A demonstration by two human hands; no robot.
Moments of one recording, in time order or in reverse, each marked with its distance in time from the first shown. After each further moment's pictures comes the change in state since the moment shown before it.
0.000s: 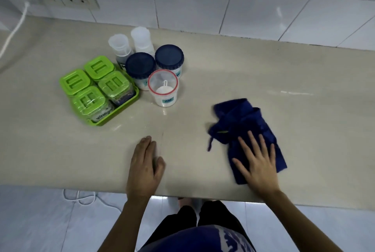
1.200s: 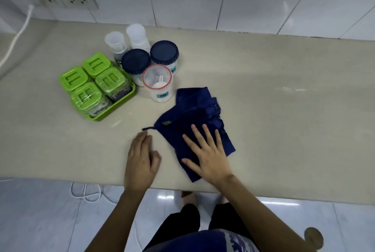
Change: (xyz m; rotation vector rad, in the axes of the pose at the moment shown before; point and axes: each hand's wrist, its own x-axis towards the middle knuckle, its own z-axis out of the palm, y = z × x) left_hand -0.002 0.000 0.005 0.088 0.026 0.016; right_hand 0.019 -0.100 0.010 -0.001 0.007 -0.372
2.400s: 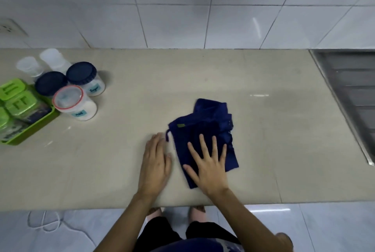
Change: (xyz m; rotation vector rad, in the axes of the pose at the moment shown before) left_hand 0.011 0.252 0.115 -0.017 -0.094 0.152; right_hand -0.109 0.205 -0.015 0.015 -0.020 0.312
